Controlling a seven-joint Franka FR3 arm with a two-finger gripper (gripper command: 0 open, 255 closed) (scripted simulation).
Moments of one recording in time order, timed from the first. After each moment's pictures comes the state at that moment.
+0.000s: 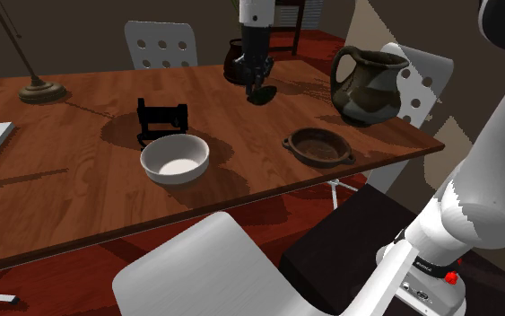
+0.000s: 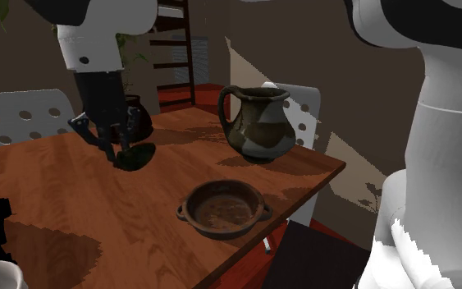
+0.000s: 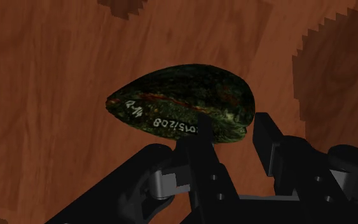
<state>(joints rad) 0.11 0.12 0.11 -1.63 0.06 1.66 0.22</state>
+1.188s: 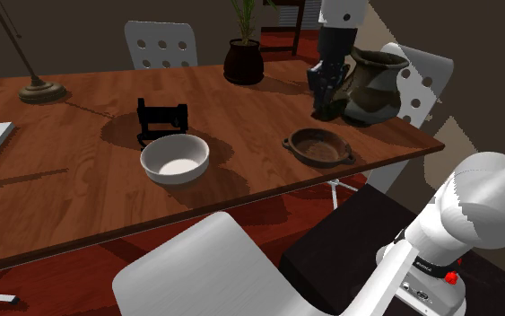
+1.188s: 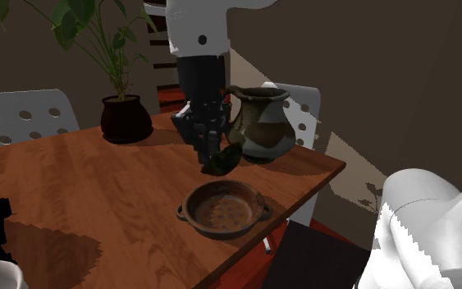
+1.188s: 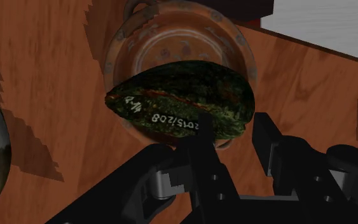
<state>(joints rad) 0.10 -0.54 0.07 -2.24 0.10 1.61 0.15</state>
